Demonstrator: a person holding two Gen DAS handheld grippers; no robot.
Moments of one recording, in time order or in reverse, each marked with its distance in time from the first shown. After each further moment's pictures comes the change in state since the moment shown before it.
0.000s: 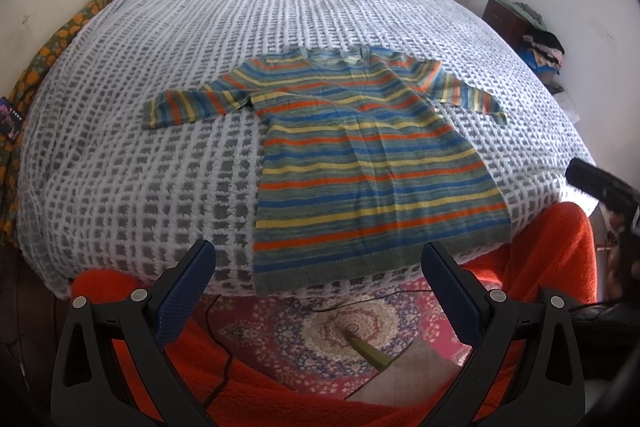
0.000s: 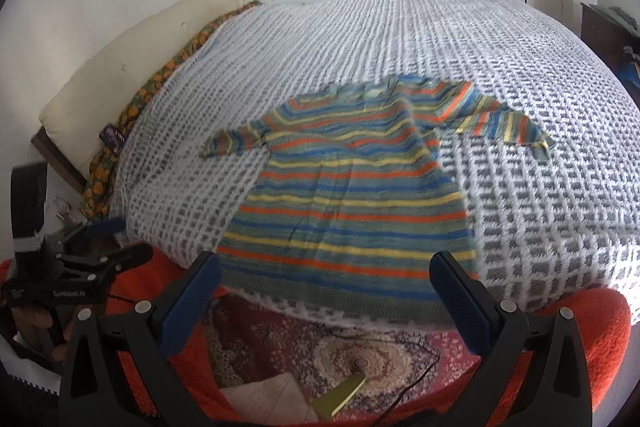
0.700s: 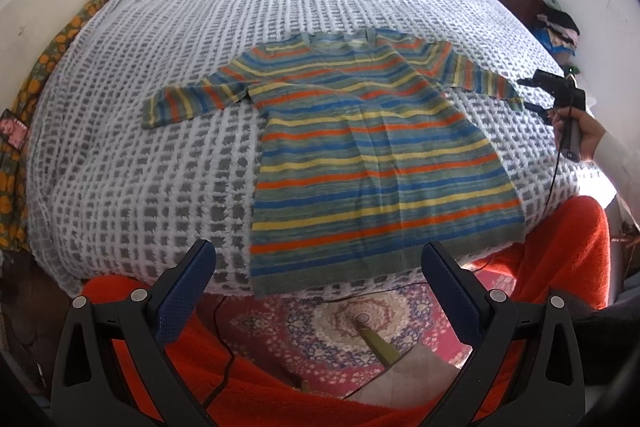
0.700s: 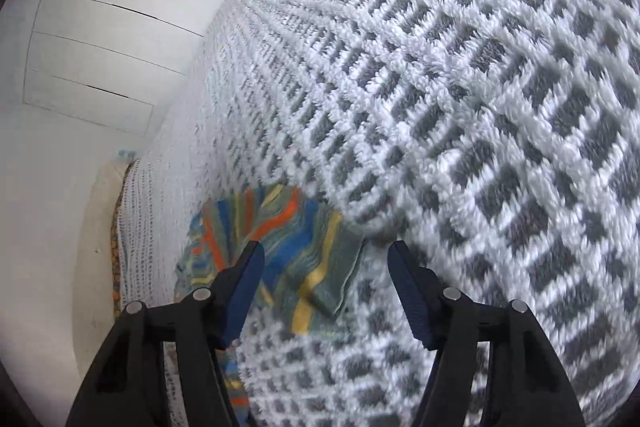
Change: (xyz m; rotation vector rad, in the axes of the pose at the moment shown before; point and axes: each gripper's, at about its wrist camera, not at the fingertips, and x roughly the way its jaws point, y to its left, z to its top) left arm 0.021 -0.033 0.022 0.042 0.080 0.080; right arm 0.156 -0.395 0.071 0.818 -0.008 0.041
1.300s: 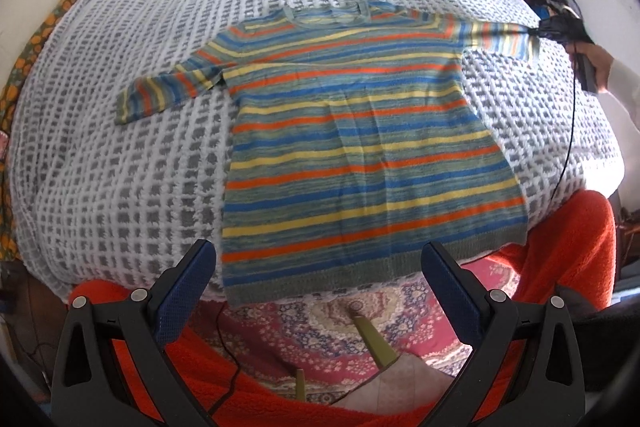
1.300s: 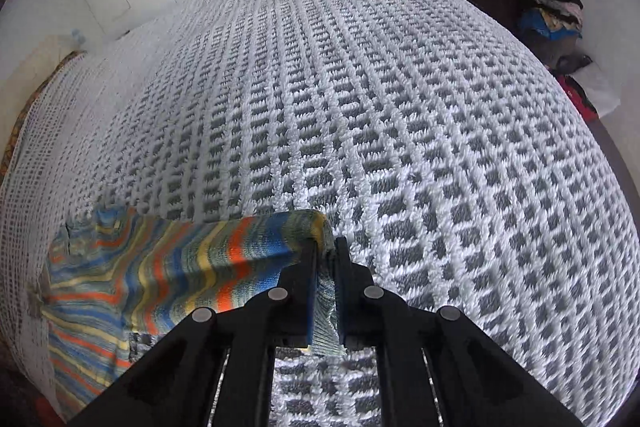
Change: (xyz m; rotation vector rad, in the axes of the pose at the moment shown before) left arm 0.037 -0.027 0.025 0.033 0.098 -0.014; right arm -0.010 0.099 0.109 -0.556 -0.006 -0.440
